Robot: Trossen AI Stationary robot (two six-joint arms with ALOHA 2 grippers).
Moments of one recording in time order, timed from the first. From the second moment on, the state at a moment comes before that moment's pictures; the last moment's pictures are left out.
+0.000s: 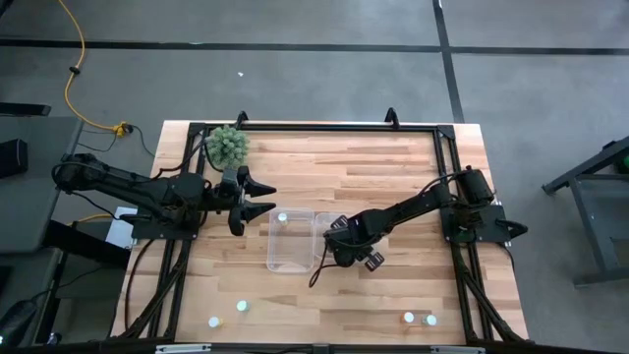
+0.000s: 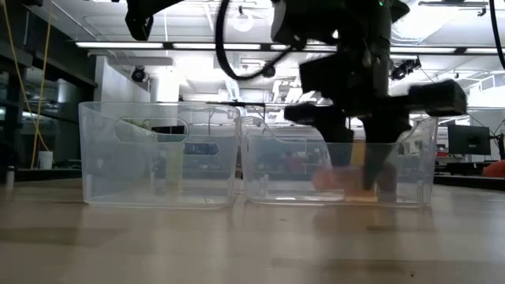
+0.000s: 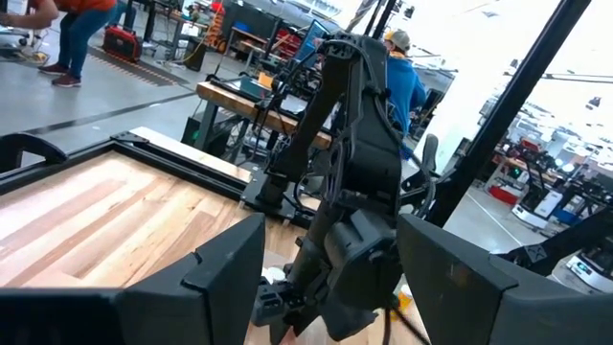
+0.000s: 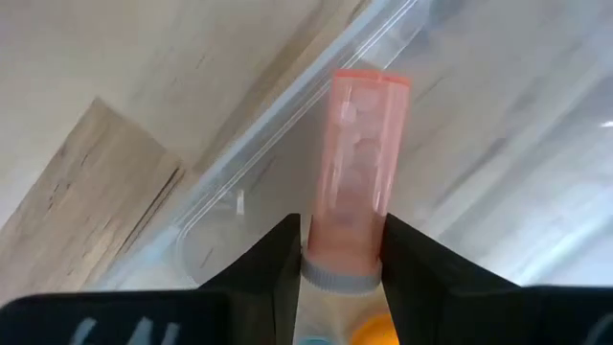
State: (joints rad) left arm -0.07 0.83 0.52 0.33 -0.25 -0.39; right arm 0.24 1.93 1.28 -0.78 -0.01 -0.49
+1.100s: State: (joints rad) left arm 0.01 1.06 0.81 -0.03 -0.28 -0.22; right arm 0.13 1.81 1.91 -1.41 0.38 -0.39
